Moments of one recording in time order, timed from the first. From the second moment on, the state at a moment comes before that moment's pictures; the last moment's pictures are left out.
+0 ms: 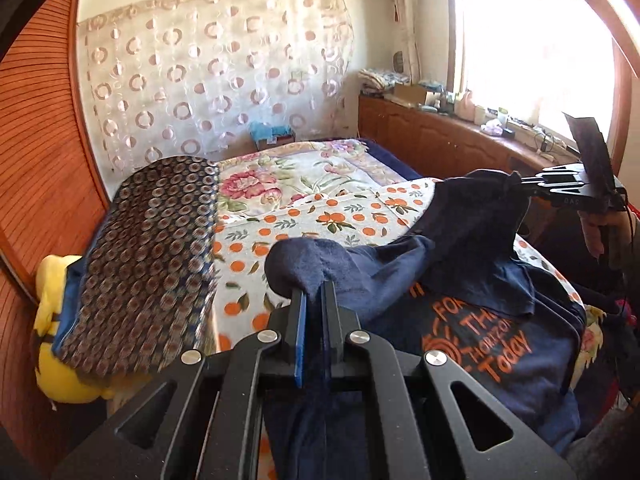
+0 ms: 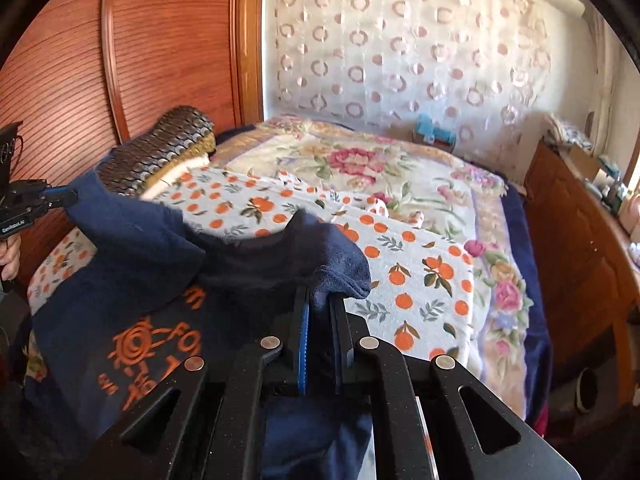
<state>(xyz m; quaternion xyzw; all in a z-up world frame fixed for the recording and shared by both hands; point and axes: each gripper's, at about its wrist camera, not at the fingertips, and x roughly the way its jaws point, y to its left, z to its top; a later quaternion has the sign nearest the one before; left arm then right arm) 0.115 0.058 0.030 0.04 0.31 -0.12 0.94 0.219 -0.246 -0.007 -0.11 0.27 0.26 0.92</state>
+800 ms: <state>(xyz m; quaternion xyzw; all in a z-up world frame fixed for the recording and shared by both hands) -0.030 0.081 -0.004 -0.02 0.32 -0.11 0.94 0.057 -0.275 -0.031 -0.15 0.29 0.29 0.90</state>
